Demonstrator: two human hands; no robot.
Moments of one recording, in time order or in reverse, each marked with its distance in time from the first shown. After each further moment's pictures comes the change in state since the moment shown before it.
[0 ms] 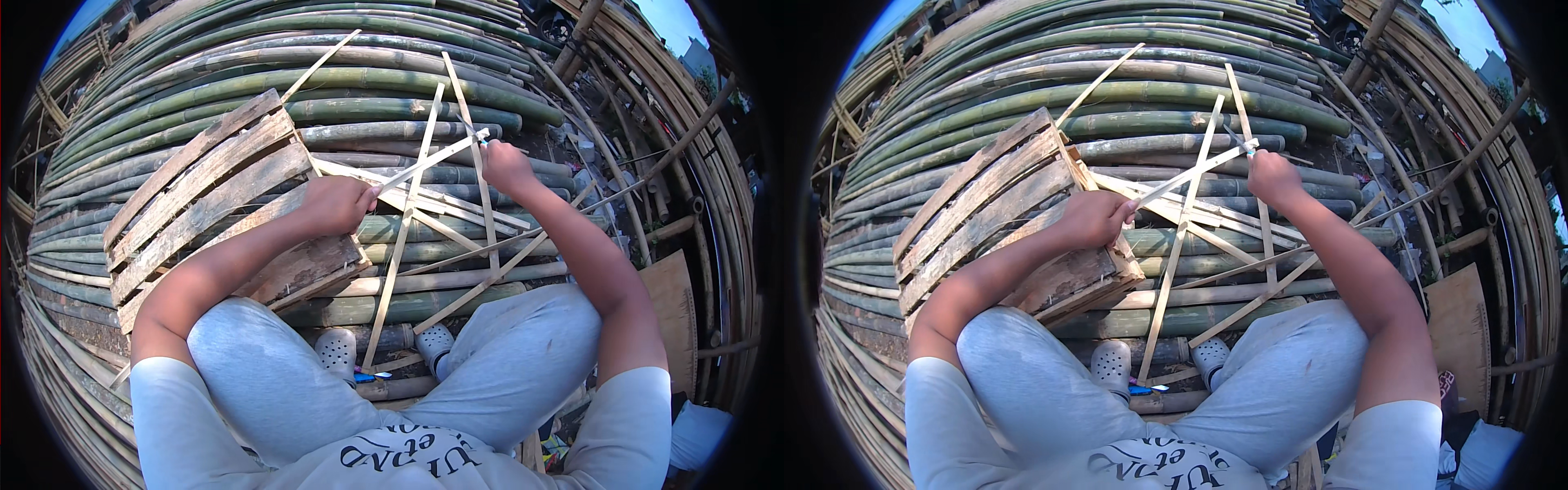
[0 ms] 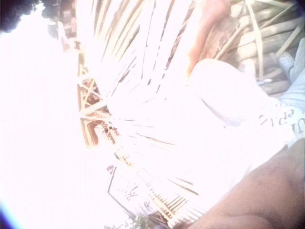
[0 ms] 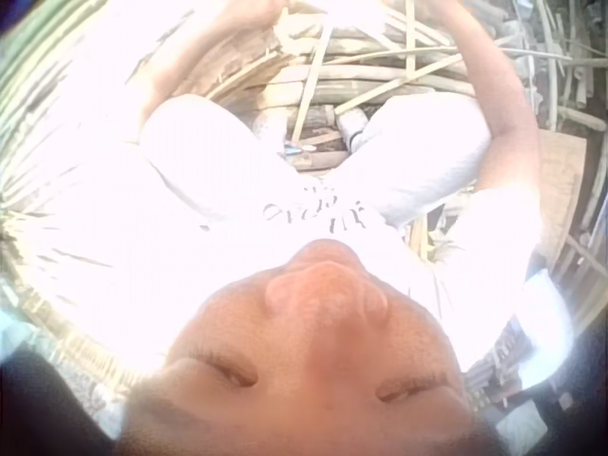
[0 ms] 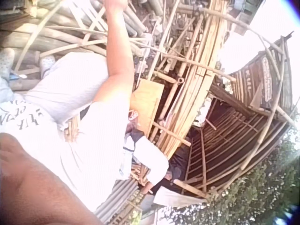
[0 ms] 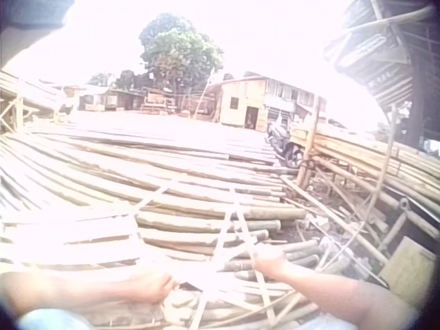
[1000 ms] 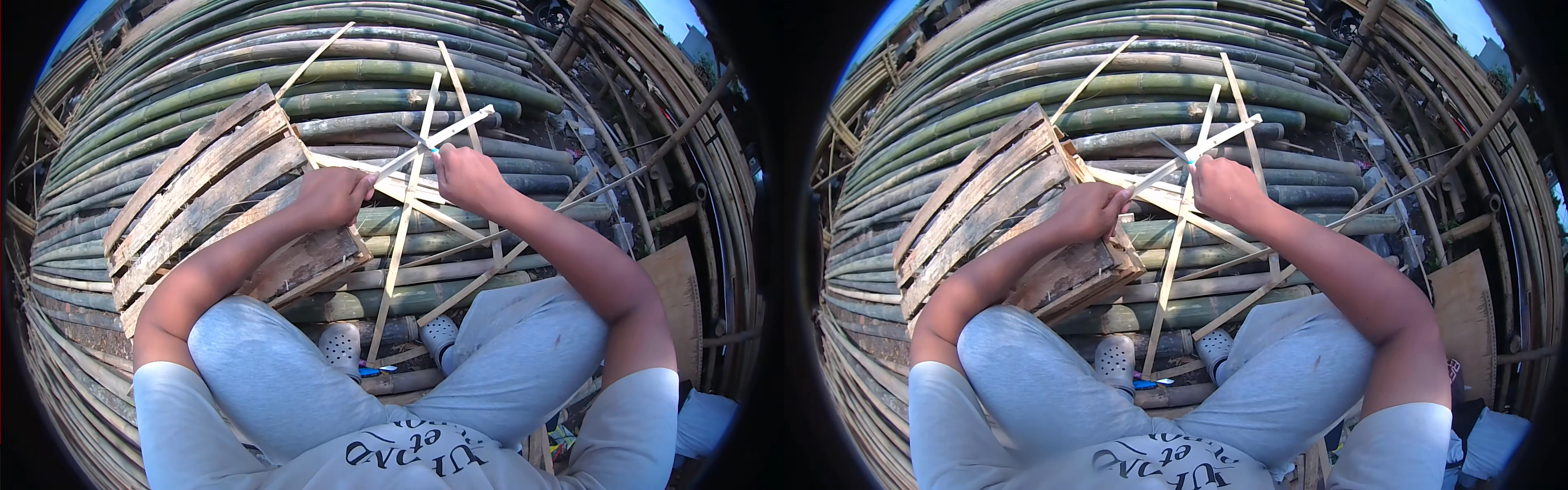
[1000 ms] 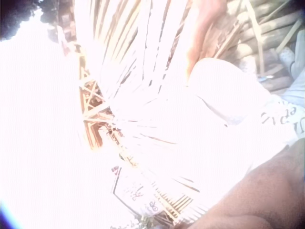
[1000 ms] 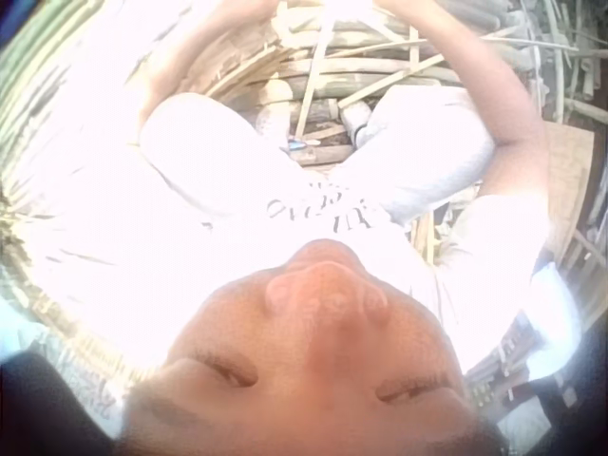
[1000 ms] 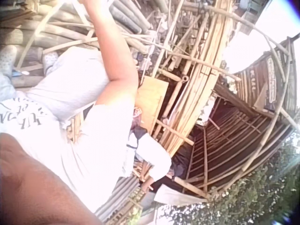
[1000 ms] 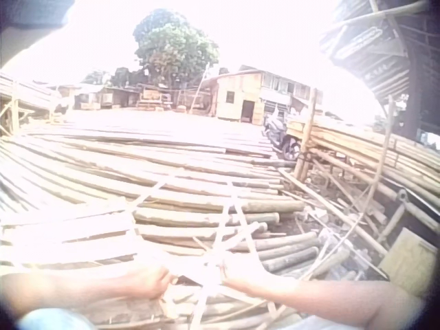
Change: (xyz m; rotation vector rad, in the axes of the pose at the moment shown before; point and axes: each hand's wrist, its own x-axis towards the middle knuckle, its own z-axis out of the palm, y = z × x) left_hand -0.009 0.001 -0.010 -0.055 -0.053 -0.044; right_hand -0.034 -0.074 -0.012 0.163 -0.036 -0.189
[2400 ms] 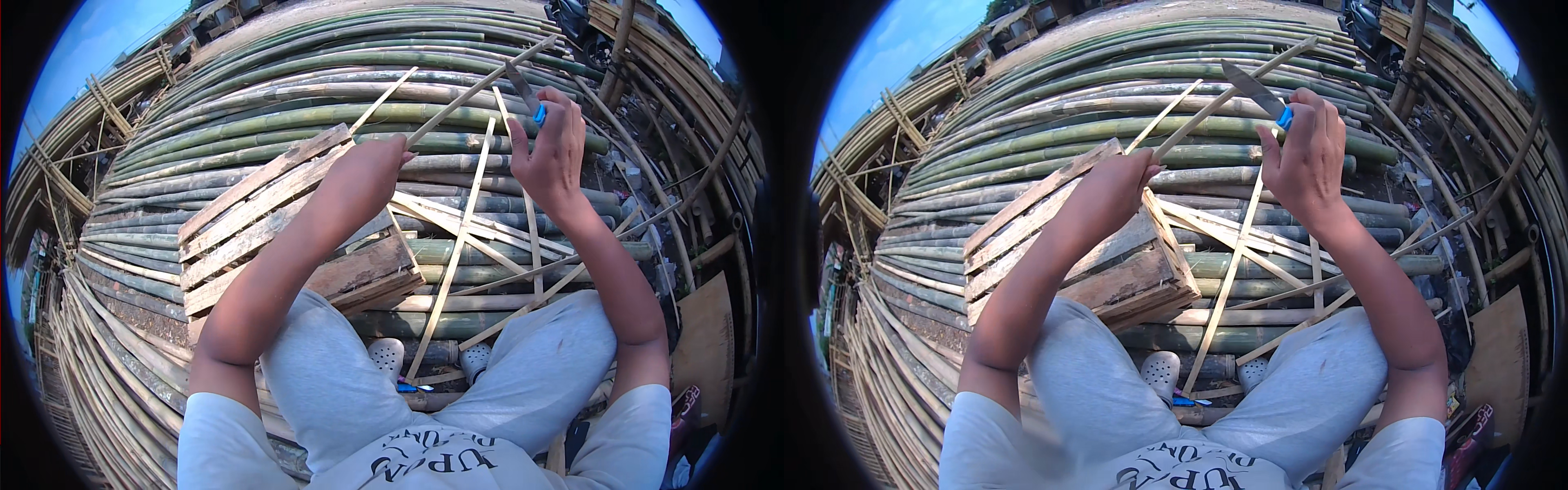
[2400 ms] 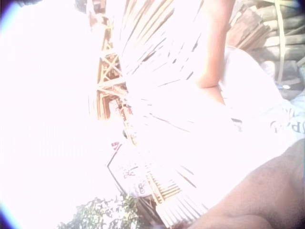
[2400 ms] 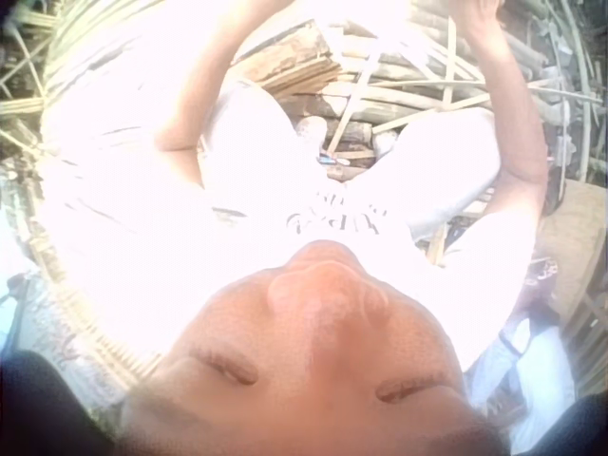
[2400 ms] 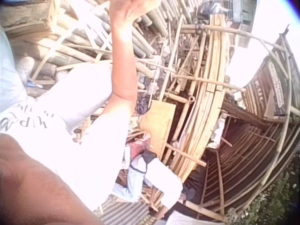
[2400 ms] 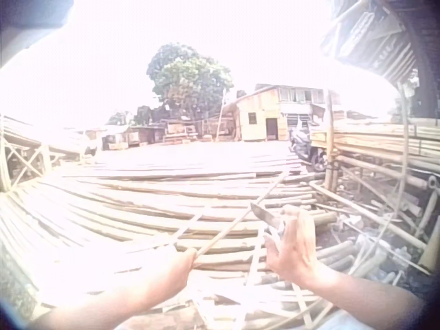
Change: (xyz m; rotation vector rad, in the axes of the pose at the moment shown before) left_hand -0.064 0.070 -0.105 0.177 0.490 0.176; right_hand -0.008 -0.031 -0.129 -0.065 1.027 -0.335
